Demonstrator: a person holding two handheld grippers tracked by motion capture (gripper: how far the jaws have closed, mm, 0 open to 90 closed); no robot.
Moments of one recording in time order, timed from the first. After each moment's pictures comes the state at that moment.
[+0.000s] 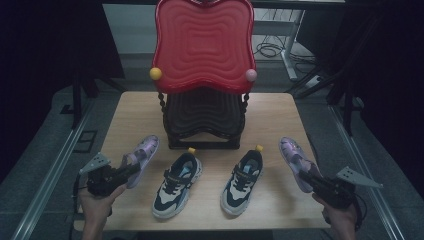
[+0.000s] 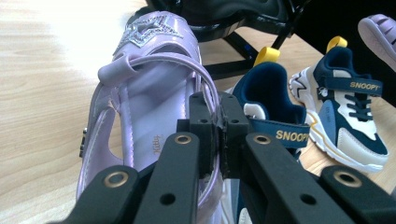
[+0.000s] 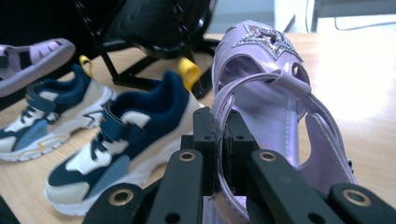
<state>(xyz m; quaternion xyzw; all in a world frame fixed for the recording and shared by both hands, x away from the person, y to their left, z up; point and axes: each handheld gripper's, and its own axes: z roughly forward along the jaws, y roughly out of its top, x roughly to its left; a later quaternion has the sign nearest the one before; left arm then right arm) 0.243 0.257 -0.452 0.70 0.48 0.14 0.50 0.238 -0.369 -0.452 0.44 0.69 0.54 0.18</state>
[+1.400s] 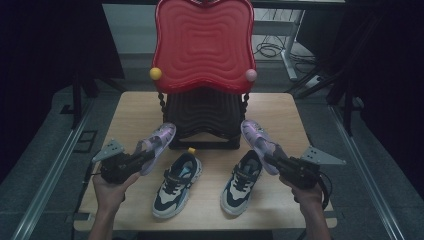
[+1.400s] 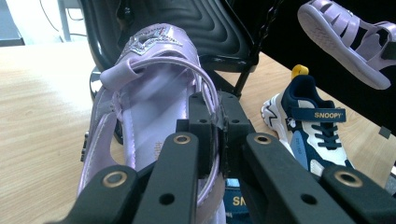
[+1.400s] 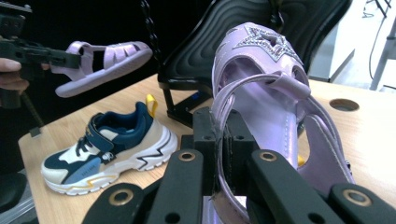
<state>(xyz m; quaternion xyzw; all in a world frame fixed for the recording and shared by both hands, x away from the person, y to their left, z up) 0.264 0.219 -0.417 0.71 0.43 0.15 0.53 0.272 -0.278 -0.413 0.34 0.72 0.59 0.16</state>
